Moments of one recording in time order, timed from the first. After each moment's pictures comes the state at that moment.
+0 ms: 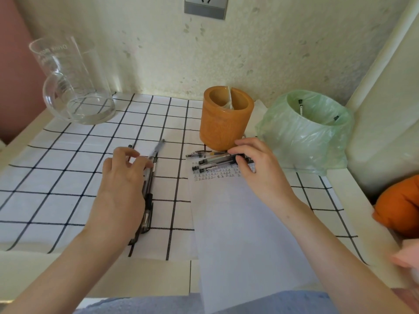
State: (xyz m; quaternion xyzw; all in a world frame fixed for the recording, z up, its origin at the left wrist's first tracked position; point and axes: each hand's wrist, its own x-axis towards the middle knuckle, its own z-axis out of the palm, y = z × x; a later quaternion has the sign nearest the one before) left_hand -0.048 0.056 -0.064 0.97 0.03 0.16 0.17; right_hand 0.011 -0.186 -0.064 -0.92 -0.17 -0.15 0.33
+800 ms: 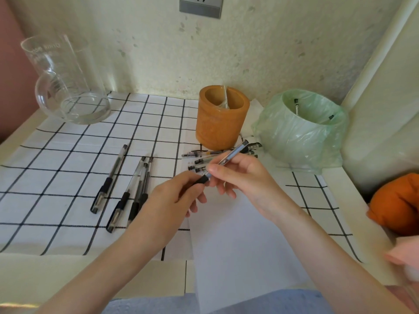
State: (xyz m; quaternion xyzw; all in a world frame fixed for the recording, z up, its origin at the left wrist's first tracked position) left_hand -0.063 0.000 -0.044 0.82 -0.06 -0.06 0.56; right_hand -0.020 -0.165 -0.033 -0.72 -0.10 0.15 0.67
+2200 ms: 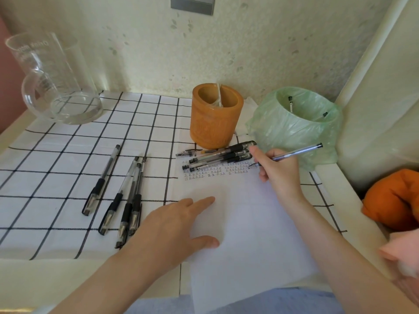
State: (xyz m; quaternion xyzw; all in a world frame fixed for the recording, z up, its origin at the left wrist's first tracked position) left_hand -0.072 -0.008 -0.060 0.96 -0.18 -0.13 0.17; right_hand 0.020 -0.226 -0.080 -0.76 0.09 -0.14 0.62
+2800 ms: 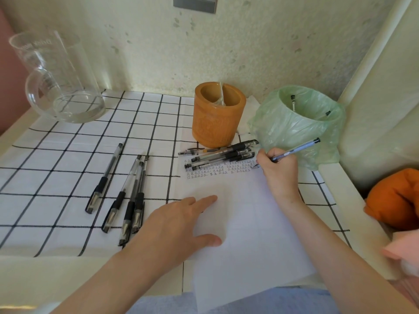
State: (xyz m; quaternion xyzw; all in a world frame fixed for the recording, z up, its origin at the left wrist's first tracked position) left_hand -0.073 -0.008 -0.062 0.96 -0.18 -0.12 0.17; right_hand 0.025 -0.226 -0.096 -0.81 0.08 -0.20 0.55
